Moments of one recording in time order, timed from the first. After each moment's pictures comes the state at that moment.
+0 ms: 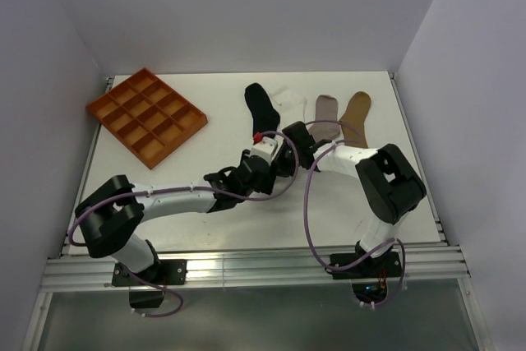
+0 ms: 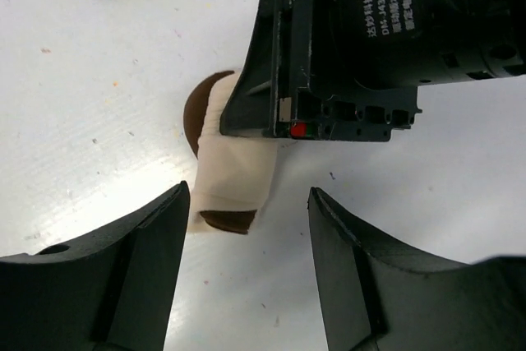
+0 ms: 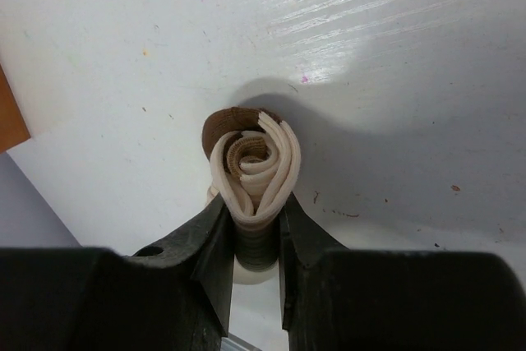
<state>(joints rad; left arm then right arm) -1.02 1.55 0.88 0.04 -0.39 -0.42 0.55 1.73 0.92 -0.17 -0.14 1.07</state>
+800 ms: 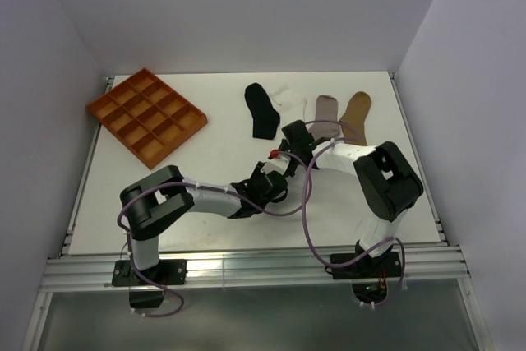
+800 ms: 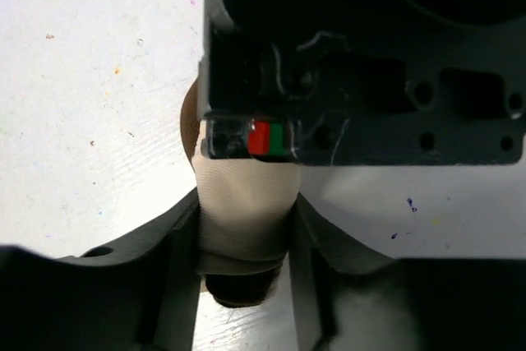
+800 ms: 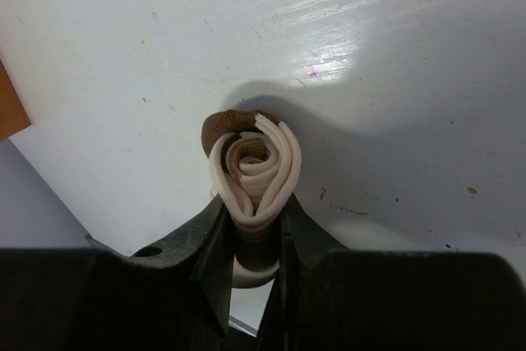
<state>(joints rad) -1.11 1.86 0.92 0.19 -0.66 -0.27 0.54 1.75 0.95 -0.19 -0.21 1.06</state>
